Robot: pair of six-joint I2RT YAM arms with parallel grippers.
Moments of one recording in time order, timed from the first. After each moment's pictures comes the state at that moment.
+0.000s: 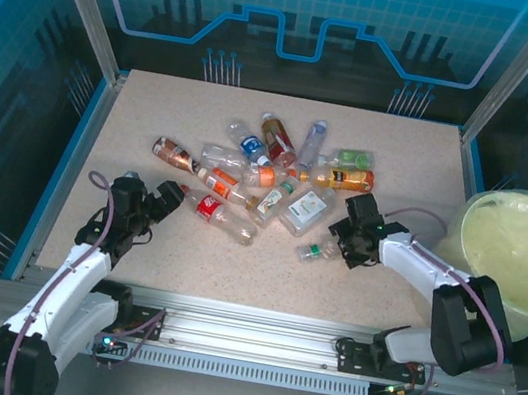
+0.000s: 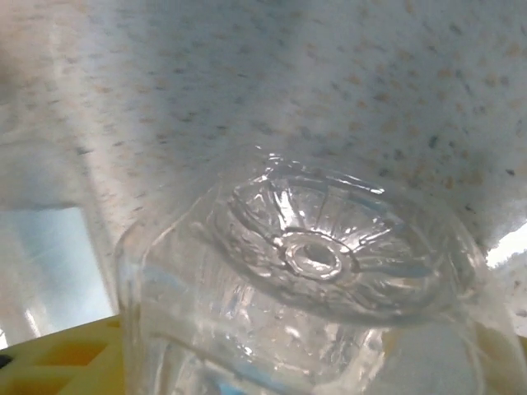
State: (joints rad) left arm -0.05 0.77 0.41 -0.33 0.06 -0.93; right arm 0.39 1.36 0.71 -0.50 0.06 1.29
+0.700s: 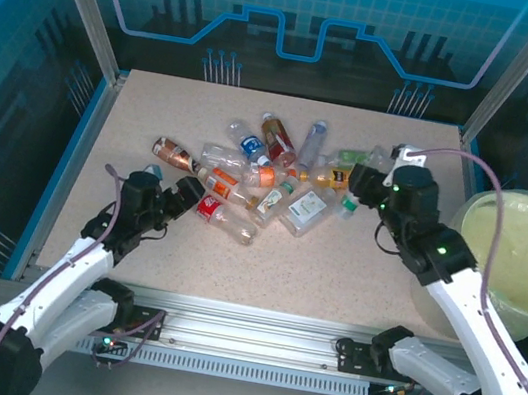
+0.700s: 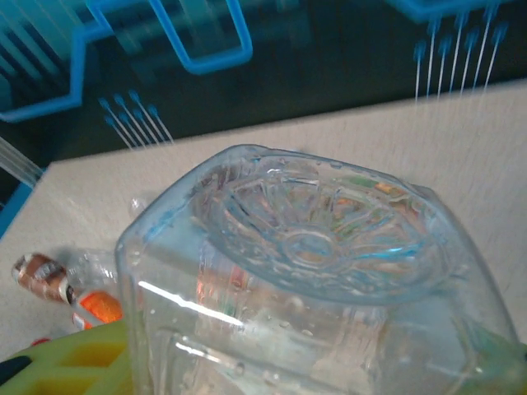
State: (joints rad) left arm -0.26 0.82 0.50 -0.29 0.10 -1.04; right arm 0.51 0.94 1.15 -0.62 0.32 0.42
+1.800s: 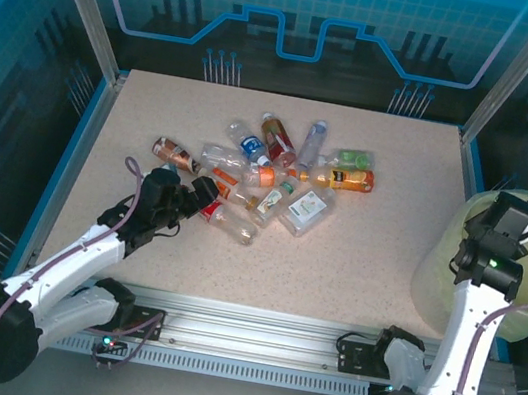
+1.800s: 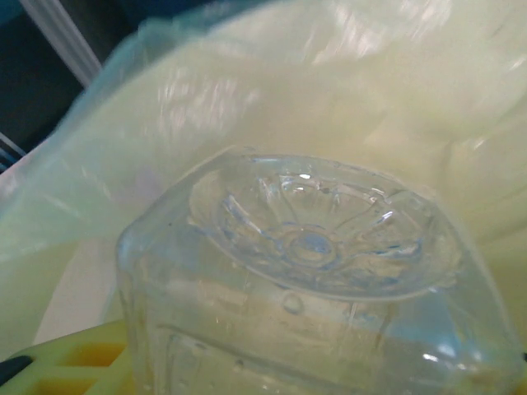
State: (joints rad) left arm -0.36 0.94 0.55 -0.27 0.00 -1.06; right arm -0.39 0.88 1.04 -0.80 0.36 0.43
